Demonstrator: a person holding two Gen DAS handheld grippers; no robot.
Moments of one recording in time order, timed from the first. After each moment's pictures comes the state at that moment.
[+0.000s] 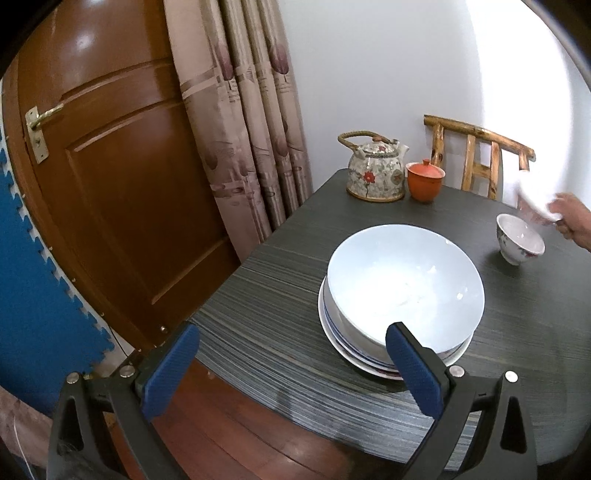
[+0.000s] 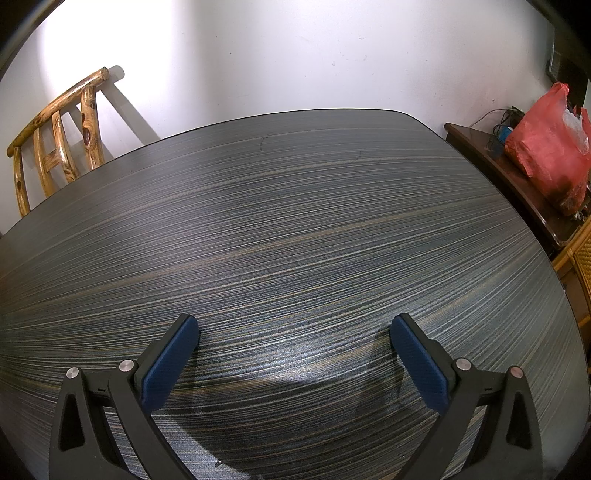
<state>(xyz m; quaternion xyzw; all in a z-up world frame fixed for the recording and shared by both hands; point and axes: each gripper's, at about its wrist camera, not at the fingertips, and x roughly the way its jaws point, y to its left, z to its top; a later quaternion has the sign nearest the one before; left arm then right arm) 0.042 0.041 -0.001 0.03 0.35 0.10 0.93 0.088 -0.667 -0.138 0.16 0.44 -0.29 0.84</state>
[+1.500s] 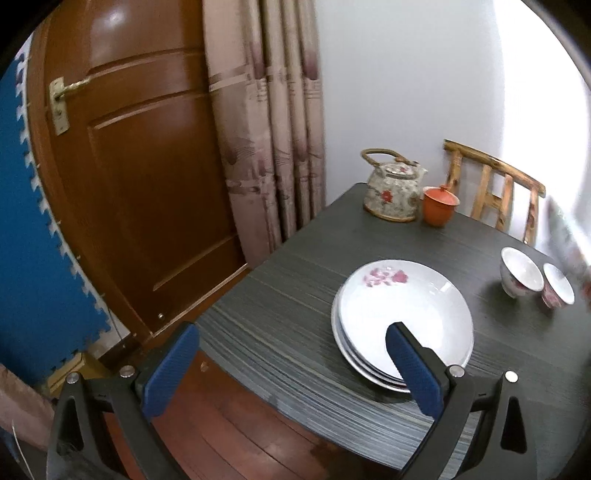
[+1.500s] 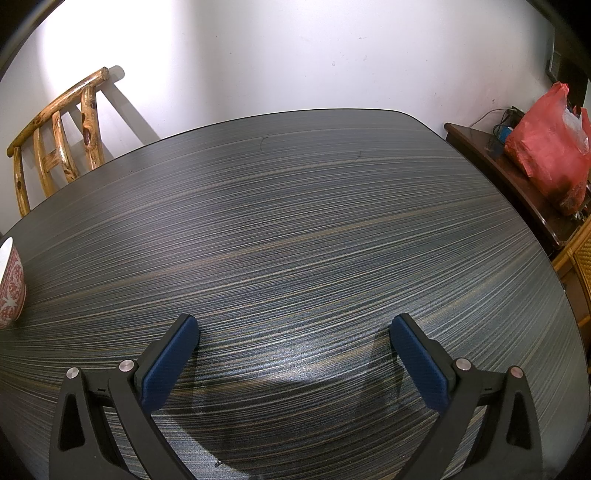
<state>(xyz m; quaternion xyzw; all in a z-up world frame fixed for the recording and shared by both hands) 0.031 0.059 0.015 -0.02 0.34 0.11 0.93 0.088 -0.668 -0.138 0.16 0.44 -0.29 0.84</state>
